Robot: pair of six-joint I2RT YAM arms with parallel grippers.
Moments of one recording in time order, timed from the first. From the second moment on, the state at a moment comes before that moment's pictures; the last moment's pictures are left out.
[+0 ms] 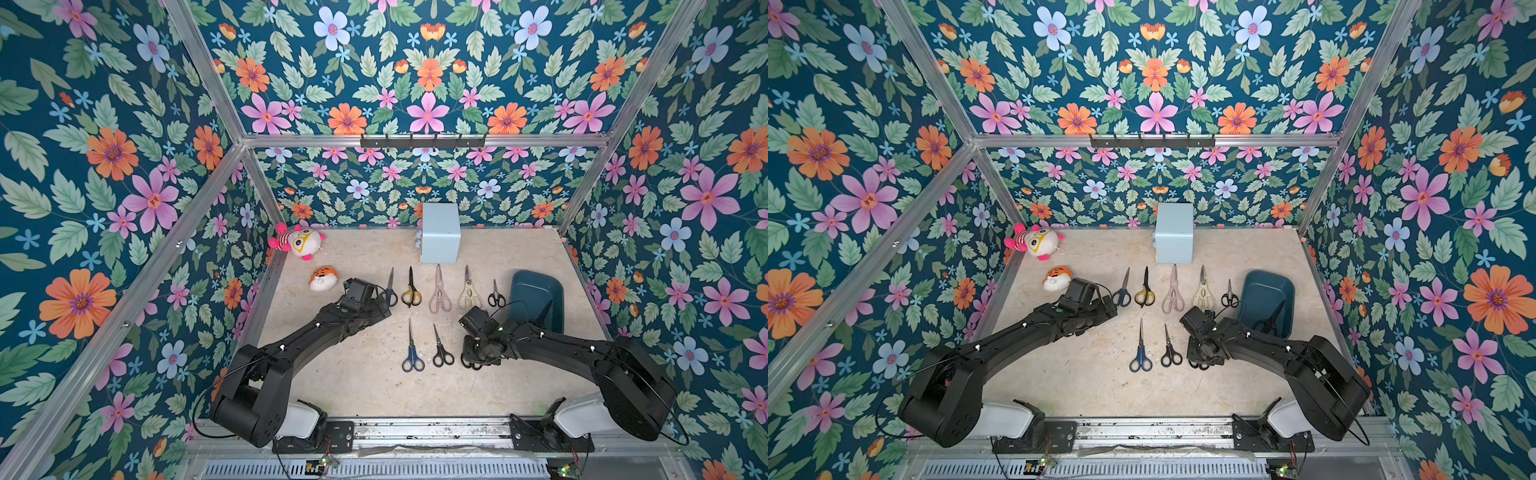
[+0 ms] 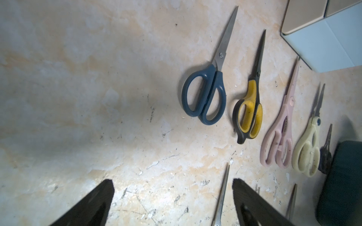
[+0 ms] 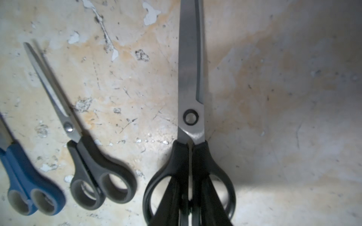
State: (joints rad) left arm -0.48 1.40 0.77 -0.33 -0.03 -0.83; right arm 0.78 1.46 0.73 -0.59 0.03 0.89
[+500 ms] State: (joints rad) left arm -0.48 1.40 0.77 -0.33 -0.04 -0.81; right arm 0.80 1.46 0.82 -0.66 0.09 0.89
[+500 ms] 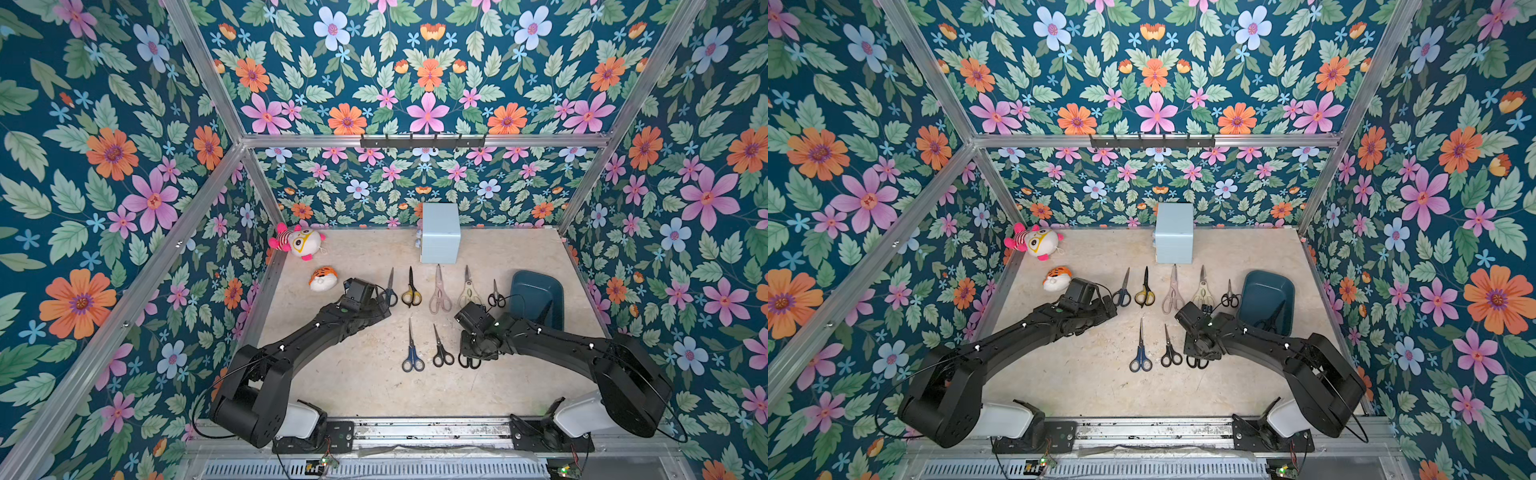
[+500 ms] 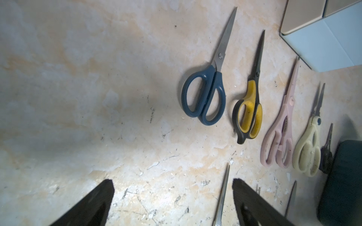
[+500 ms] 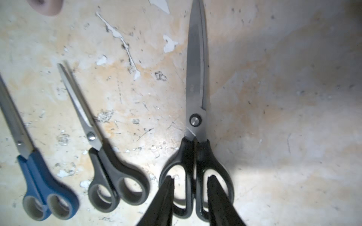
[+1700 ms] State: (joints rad) left arm -0.50 1.57 0.93 -0.31 0.03 -0.69; right arm -0.02 1.58 0.99 -0.79 0.13 0.62
